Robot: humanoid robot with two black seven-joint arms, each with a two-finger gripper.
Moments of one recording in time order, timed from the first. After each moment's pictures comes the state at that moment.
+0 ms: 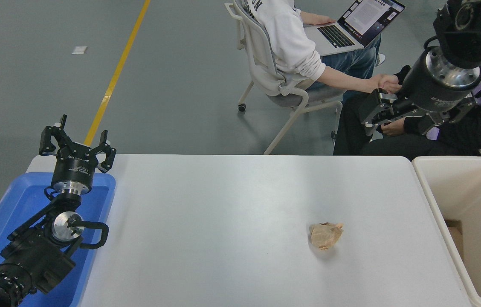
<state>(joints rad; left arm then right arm) -0.62 0.21 -0.90 -0.40 -0.07 -0.54 -0.56 2.33 -0.24 -1.37 1.30 -0.05 0.79 -0.09</state>
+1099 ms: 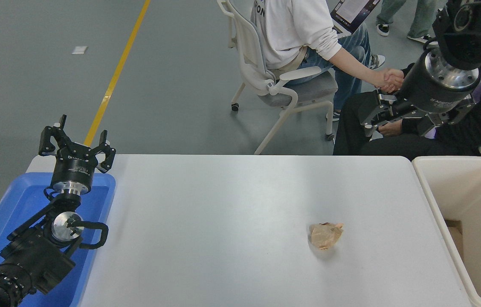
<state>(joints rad) -0.62 0.21 -0.90 -0.40 -0.07 -0.54 -0.56 2.32 -0.24 -1.37 1.30 -0.04 0.79 -0.09</state>
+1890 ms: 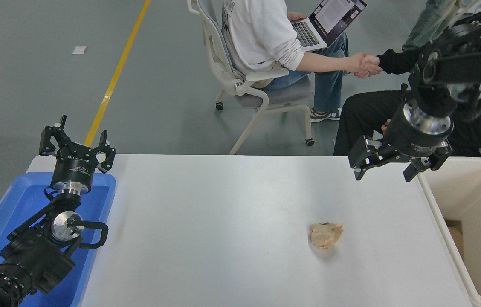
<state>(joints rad) -0.62 0.21 -0.90 -0.40 -0.07 -0.54 -0.56 1.96 -0.21 -1.29 1.29 -0.02 0.61 -0.09</state>
